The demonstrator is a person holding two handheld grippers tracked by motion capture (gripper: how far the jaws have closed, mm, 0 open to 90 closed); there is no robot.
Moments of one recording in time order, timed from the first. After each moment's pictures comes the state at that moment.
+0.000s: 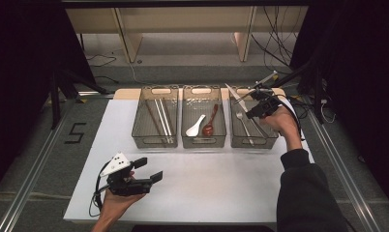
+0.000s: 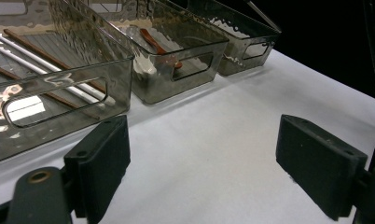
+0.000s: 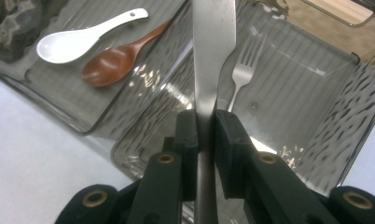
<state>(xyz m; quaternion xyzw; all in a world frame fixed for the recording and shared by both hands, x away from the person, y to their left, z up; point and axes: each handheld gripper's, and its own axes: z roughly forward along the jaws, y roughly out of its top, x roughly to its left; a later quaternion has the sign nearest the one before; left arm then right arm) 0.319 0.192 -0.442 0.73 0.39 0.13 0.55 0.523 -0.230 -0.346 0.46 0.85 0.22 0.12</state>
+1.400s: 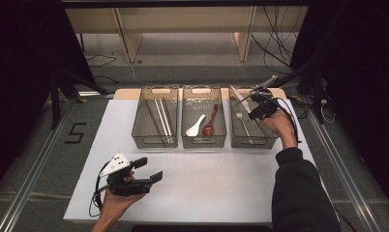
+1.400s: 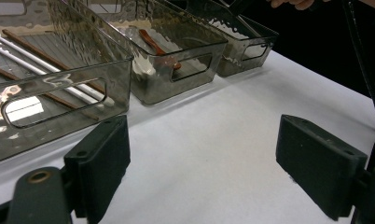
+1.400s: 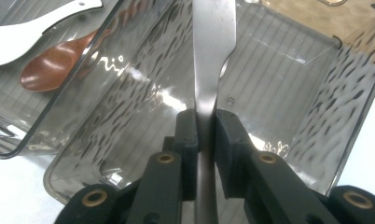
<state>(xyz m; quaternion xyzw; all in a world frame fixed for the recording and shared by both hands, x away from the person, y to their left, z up) 0.318 0.193 -0.442 0.73 0.39 0.13 0.55 0.540 -0.238 -0.374 0.49 0.84 0.20 0.15</state>
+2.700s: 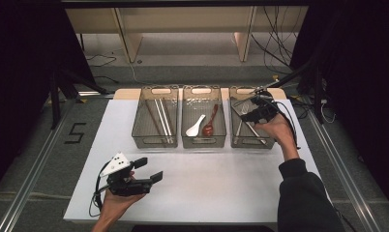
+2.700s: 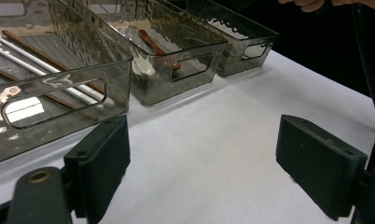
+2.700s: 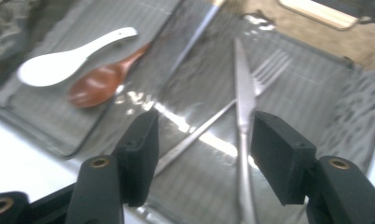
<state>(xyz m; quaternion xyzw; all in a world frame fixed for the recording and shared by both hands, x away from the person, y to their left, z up) 0.318 0.192 -0.441 0.73 0.39 0.13 0.55 0.516 -0.230 -0.368 0.48 0.82 0.26 0.16</state>
